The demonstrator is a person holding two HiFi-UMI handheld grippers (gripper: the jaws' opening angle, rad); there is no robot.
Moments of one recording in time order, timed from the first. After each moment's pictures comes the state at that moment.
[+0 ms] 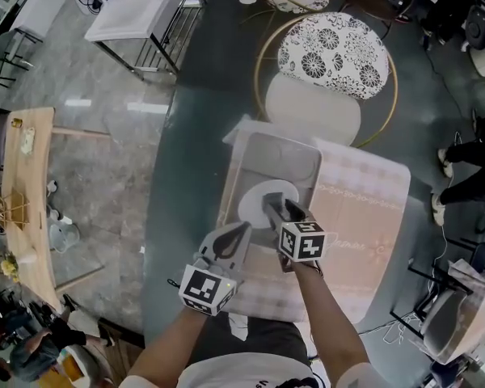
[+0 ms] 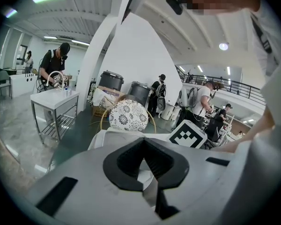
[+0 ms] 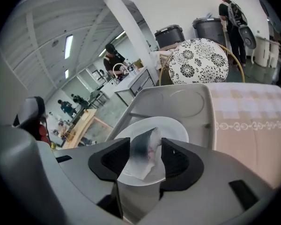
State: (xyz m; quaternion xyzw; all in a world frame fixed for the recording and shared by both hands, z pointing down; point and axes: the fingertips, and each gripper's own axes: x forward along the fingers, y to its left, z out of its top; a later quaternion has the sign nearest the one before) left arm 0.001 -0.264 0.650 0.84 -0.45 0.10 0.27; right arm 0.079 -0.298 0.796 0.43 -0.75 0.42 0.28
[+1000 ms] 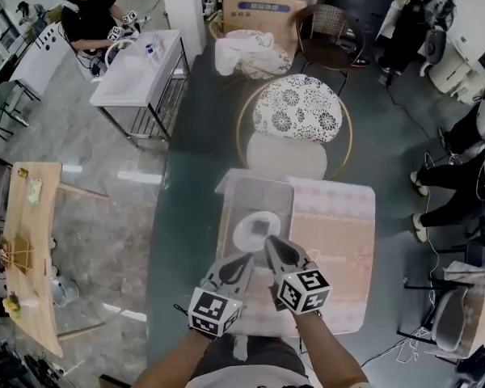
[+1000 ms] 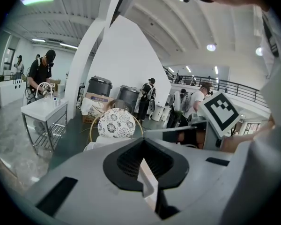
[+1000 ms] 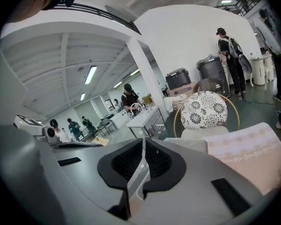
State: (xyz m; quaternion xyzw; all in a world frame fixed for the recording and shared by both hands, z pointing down) left arm 0.021 -0.228 0.567 0.88 -0.40 0.10 0.24; right arm 0.068 -0.271 0.587 0.47 -0.82 0.30 0.10
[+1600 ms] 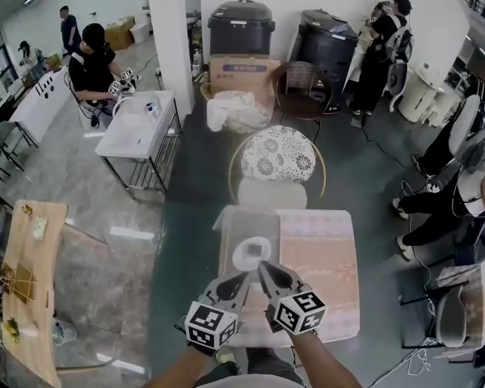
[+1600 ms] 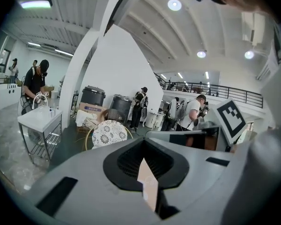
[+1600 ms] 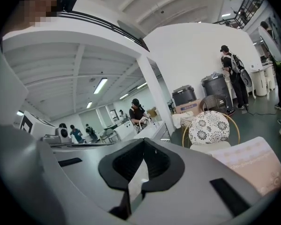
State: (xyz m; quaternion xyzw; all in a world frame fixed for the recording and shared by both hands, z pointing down) left arm 0.005 -0.176 0.469 0.90 -0.38 0.06 0.21; right arm 0.045 -0.204 0.474 0.48 -0.85 0.24 0.03
